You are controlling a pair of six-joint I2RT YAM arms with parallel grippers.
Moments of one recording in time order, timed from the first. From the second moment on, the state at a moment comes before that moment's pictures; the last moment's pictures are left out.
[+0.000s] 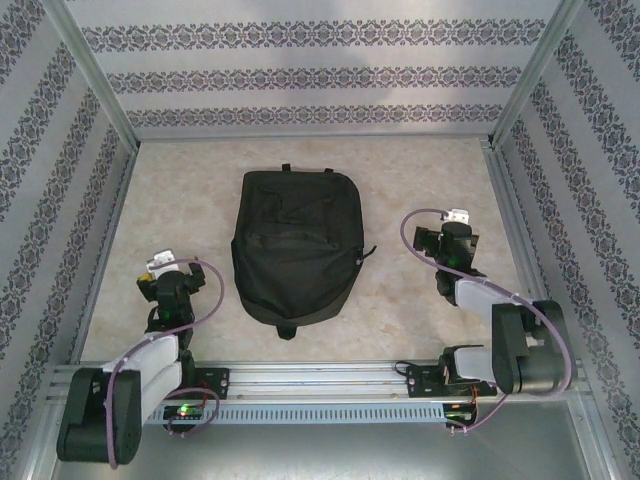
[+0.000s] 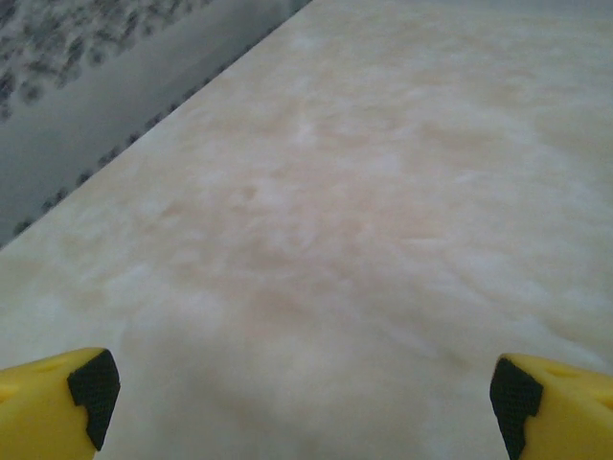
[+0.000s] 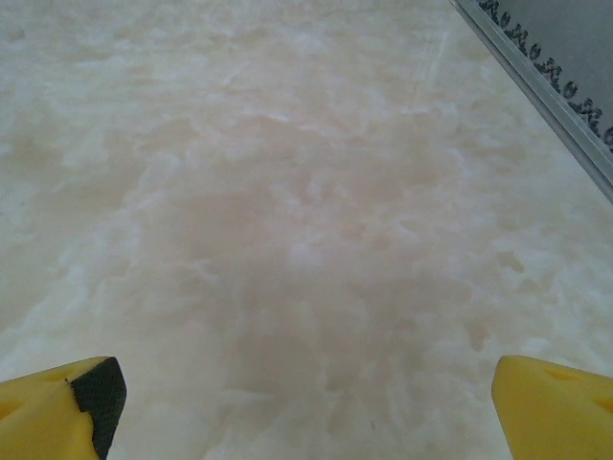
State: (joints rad) left arm 0.02 0.97 0.01 0.56 -0.47 -0.18; right arm 0.03 1.32 0.39 0.39 0.22 0.13
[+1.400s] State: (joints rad) left arm 0.04 1.62 0.15 1.28 -0.15 -0.11; right arm 0.06 1.52 0.25 1.02 0.23 0.05
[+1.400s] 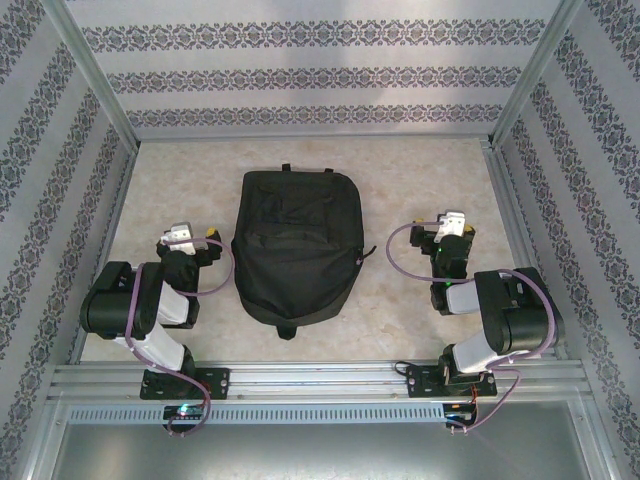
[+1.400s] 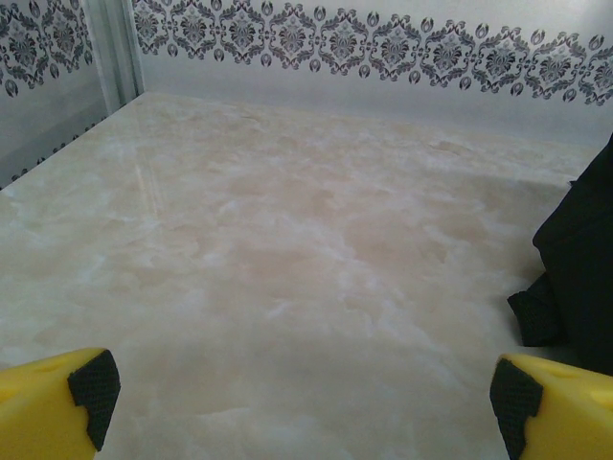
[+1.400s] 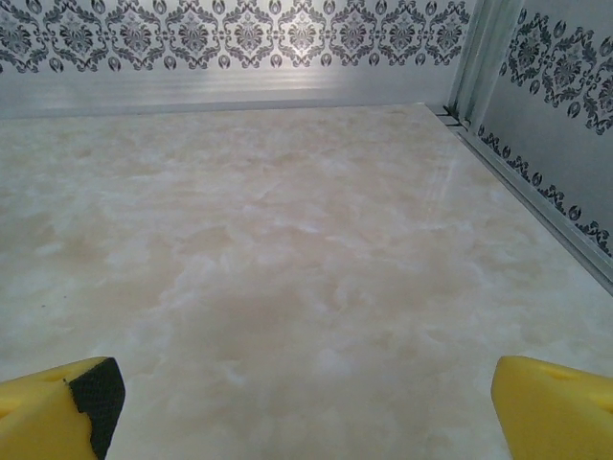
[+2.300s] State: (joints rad) left arm 0.04 1.62 0.15 1.28 -0.14 -0.11; right arm 0.02 1.52 0.32 0.93 0.15 0.07
